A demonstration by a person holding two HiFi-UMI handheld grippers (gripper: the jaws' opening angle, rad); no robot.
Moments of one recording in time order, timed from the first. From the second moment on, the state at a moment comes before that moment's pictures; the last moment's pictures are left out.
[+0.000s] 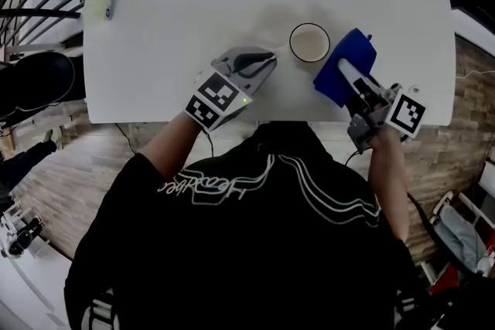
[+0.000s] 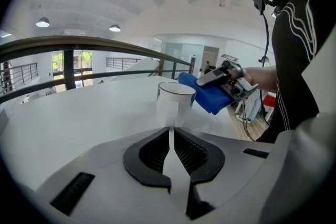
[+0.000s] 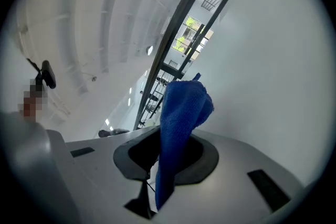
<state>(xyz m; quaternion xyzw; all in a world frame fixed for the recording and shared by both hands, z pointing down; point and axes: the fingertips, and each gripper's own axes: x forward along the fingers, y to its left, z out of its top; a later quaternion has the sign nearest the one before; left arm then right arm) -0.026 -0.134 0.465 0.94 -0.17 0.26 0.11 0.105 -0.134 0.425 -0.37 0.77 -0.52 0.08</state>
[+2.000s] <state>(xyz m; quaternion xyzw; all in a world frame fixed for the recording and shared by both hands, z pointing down) -0.016 -0.103 0.436 0.95 -0.14 0.20 0.20 0.088 -0.103 0.422 -0.45 0.78 -0.43 -0.01</state>
